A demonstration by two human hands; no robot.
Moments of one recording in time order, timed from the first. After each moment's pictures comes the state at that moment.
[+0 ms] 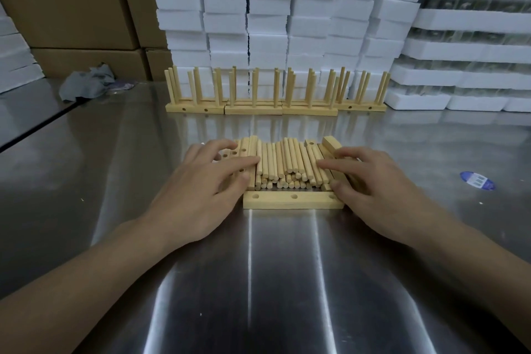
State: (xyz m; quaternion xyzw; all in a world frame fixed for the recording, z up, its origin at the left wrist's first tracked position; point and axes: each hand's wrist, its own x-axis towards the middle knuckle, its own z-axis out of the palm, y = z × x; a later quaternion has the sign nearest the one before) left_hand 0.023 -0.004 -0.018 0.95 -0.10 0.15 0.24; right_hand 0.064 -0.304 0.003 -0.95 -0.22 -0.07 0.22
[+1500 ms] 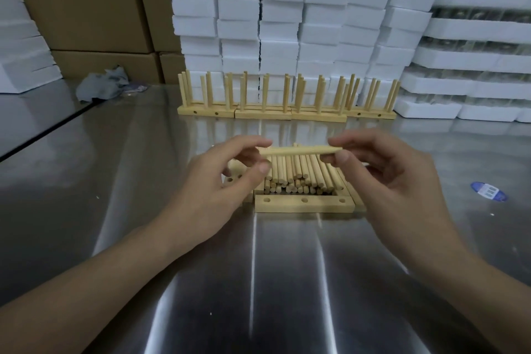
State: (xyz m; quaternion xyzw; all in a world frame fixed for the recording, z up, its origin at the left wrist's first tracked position) left_hand 0.008 -0.018 -0.002 0.84 -0.15 0.22 0.47; right_hand 0.025 -0.270 0.020 -0.73 -0.28 -0.19 0.59
